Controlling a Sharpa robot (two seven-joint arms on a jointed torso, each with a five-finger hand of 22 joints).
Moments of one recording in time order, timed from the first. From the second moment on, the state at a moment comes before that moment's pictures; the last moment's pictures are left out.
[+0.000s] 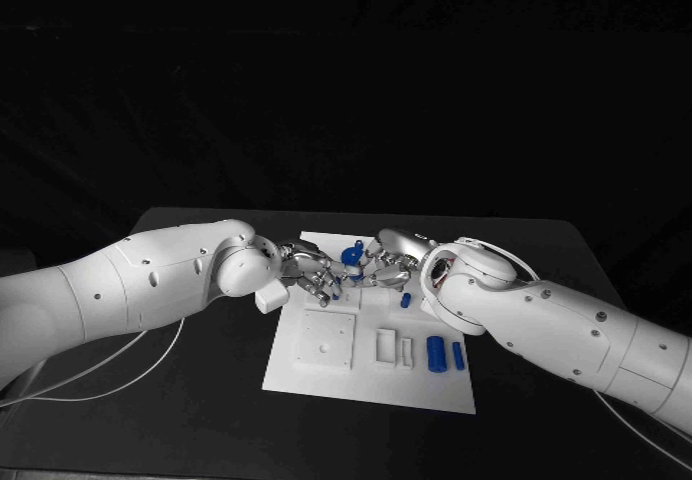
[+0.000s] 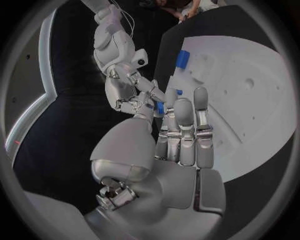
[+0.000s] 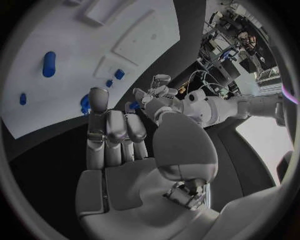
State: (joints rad) left arm 1.31 -0.66 -0.15 1.22 -0.26 0.18 -0.27; left_hand 1.19 0.09 -0.02 0.00 0.05 1.12 0.08 0.08 0.08 1.37 -0.01 0.35 0.20 1.31 -0.08 1.18 0.33 0.02 1.29 -0.10 0.15 1.31; right arm 1.04 -0.53 0.19 1.38 -1.49 -0.13 -0.21; right_hand 1.19 -0.04 0.46 -0.19 0.25 1.18 0.07 0.06 0.06 1.40 -0.03 1.13 1.23 1.42 -0.07 1.09 1.31 0.11 1.43 -0.09 0.50 1.11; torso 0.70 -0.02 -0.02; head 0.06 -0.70
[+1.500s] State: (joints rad) left arm 1.31 -0.65 -0.15 1.21 -0.22 0.18 -0.27; left_hand 1.14 0.09 -0.02 -0.02 0.06 1.10 0.06 0.07 0.36 1.34 -0.01 0.38 0.20 1.30 -0.08 1.19 0.33 0.02 1.30 -0.10 0.14 1.31; right arm 1.03 -0.53 0.19 1.39 -1.49 -0.14 -0.21; right_hand 1.19 -0.04 0.46 -0.20 0.24 1.18 0.07 0.06 0.06 1.40 -0.03 1.13 1.23 1.41 -0.08 1.08 1.31 0.11 1.43 -0.10 0.49 1.12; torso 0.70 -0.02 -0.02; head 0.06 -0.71
